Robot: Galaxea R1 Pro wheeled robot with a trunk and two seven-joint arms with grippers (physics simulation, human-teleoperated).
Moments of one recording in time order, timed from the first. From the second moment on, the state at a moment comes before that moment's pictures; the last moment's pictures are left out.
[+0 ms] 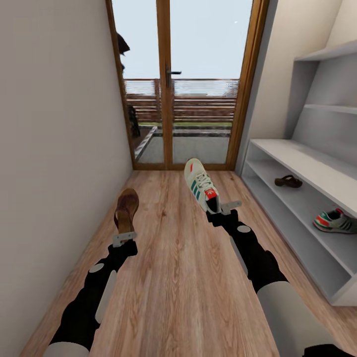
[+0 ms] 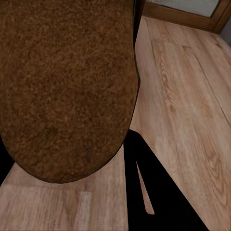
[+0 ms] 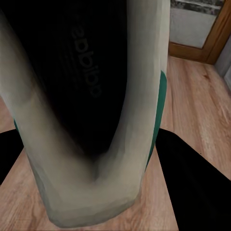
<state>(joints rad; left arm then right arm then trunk) -0.44 -0.09 0.06 -1.20 0.09 0.31 -0.04 -0.76 0.04 0.09 -0.98 0.14 0.30 0.07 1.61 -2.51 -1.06</state>
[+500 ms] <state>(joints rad) -0.44 -0.09 0.06 -1.20 0.09 0.31 -0.04 -0.76 0.04 0.09 -0.98 0.14 0.30 0.07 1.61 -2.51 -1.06</state>
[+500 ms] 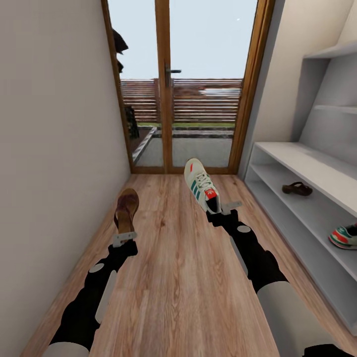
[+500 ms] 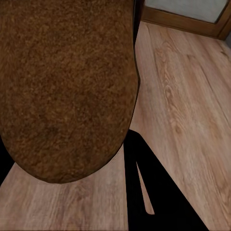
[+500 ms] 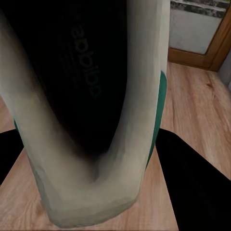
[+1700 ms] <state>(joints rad) -0.44 -0.09 0.06 -1.20 0.09 0.31 -0.04 -0.76 0.04 0.09 -0.98 0.14 0.30 0.07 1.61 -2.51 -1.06</state>
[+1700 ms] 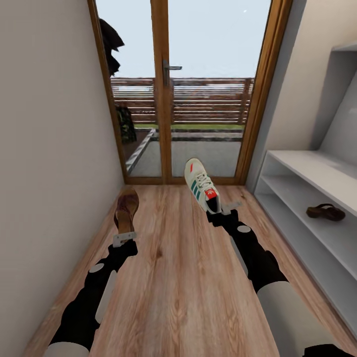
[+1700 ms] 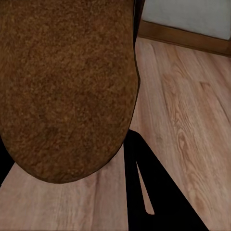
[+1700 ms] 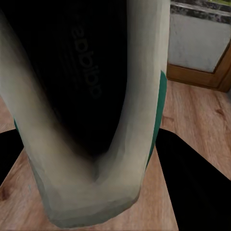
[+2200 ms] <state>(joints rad) -0.44 -0.09 0.06 -1.20 0.09 0.31 -0.04 -0.76 0.04 0.09 -0.98 0.14 0.30 0.07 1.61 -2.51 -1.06</state>
